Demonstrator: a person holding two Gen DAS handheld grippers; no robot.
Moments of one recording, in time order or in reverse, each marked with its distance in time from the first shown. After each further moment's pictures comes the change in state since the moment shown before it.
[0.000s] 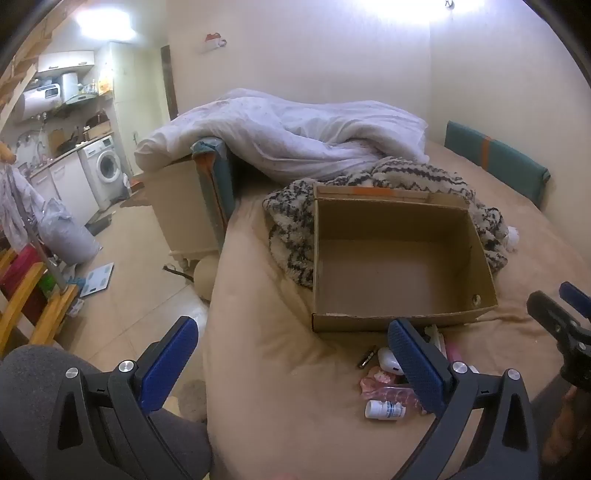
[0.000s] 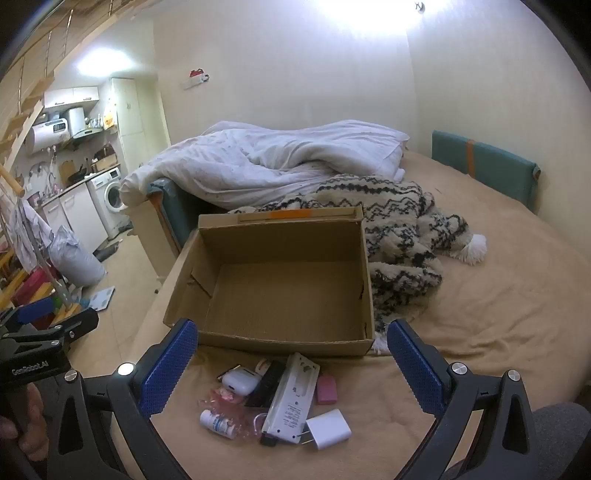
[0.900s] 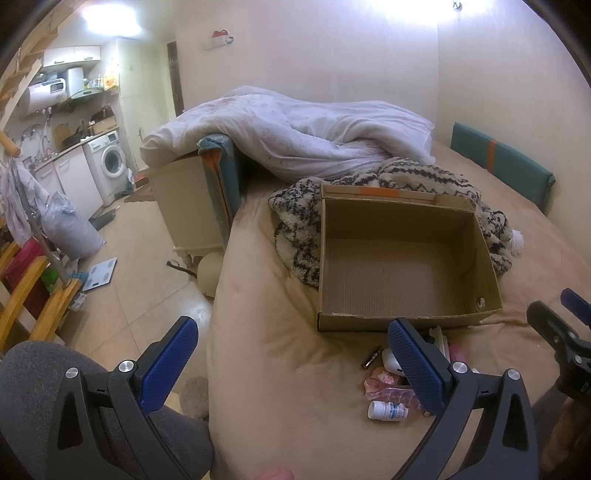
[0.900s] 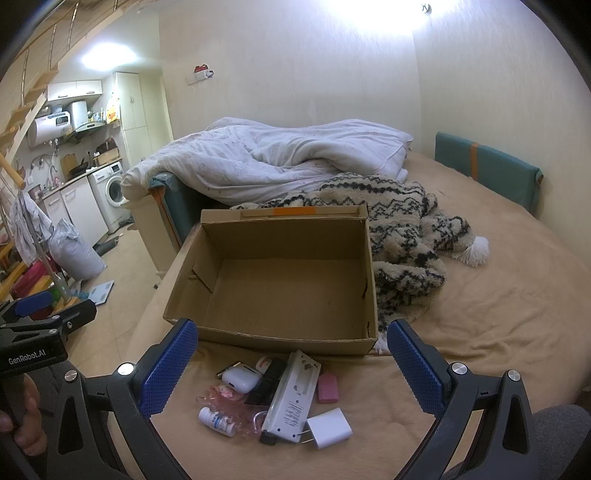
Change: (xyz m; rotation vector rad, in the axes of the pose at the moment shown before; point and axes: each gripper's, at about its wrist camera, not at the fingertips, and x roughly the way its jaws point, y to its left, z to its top) left arm 0.002 0.005 -0.001 -0.012 0.008 0.014; right arm 0.004 0.005 -0.002 -0.020 0.001 0.003
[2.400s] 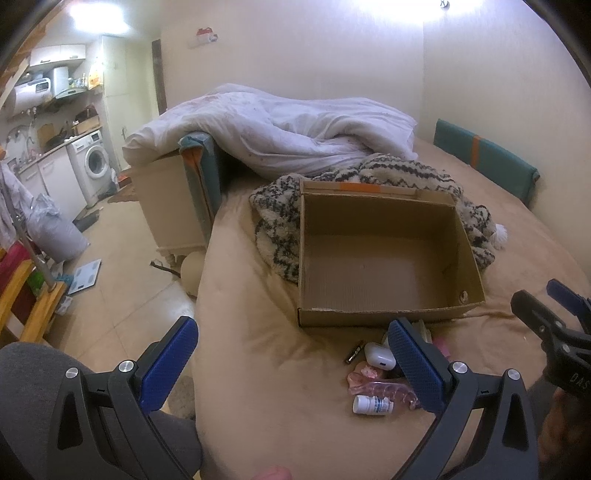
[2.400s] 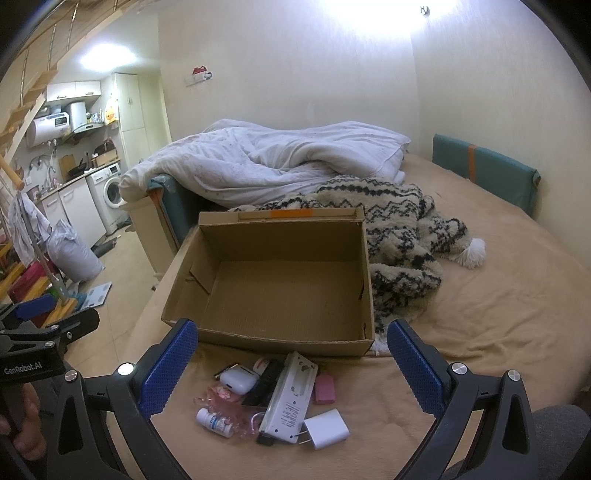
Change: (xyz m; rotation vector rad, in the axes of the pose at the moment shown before) left arm -0.004 -0.005 -0.003 0.010 0.014 -0.070; right arm -0.003 -0.002 0.002 -0.002 -0.006 -0.011
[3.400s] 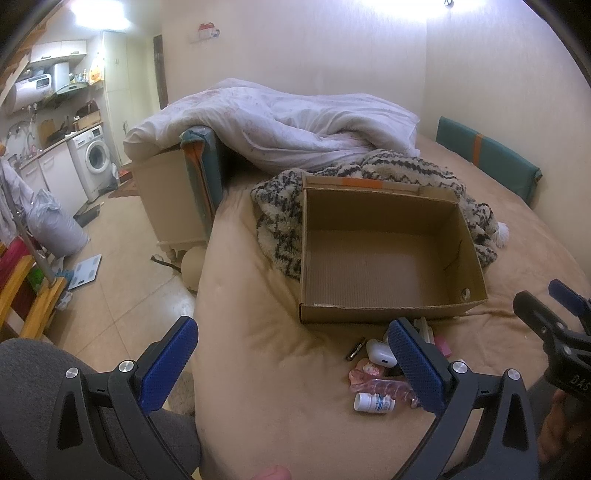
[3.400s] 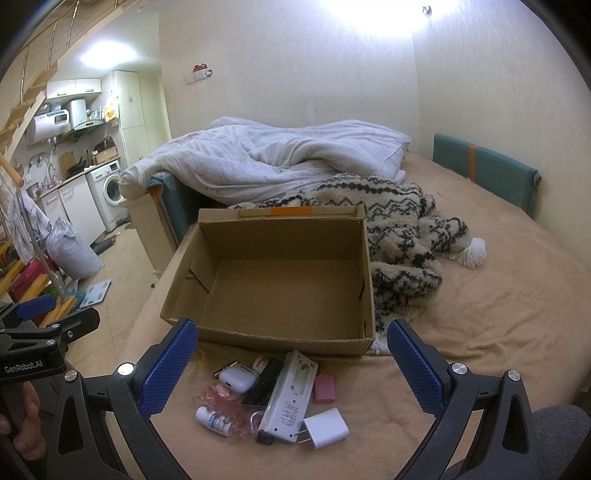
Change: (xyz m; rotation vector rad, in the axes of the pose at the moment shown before) left arm 0.005 0.002 -0.004 -0.005 0.013 0.004; right arm 0.001 0.000 -0.001 -0.002 0.001 -0.001
